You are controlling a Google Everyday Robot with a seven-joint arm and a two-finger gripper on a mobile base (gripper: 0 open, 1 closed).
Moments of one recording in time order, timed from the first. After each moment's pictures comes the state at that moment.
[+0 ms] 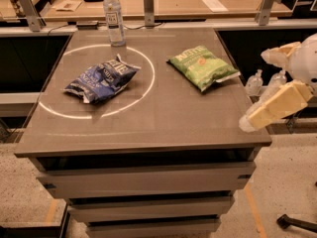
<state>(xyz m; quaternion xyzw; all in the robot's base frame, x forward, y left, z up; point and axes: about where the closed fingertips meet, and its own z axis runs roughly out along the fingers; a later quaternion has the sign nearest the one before) 0.451 -0.181 0.966 -0.51 0.78 0.12 0.35</state>
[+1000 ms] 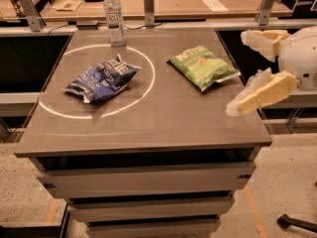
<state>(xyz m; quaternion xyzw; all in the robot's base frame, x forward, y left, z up) 0.469 -0.144 0.995 -0.53 0.66 0.22 0.49</state>
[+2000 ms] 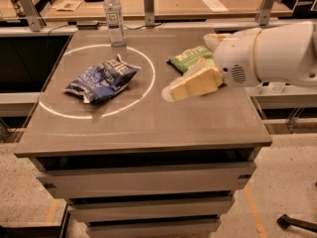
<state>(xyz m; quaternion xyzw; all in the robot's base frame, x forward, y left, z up) 0.516 -0.065 0.977 -0.45 0.72 0.18 0.50</state>
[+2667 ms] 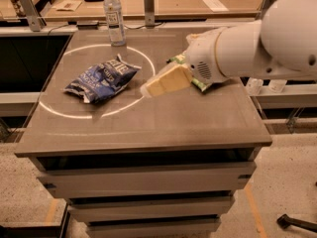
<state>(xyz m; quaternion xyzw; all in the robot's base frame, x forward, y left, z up) 0.546 -0.029 0.960 -0.44 0.74 0.15 0.48</state>
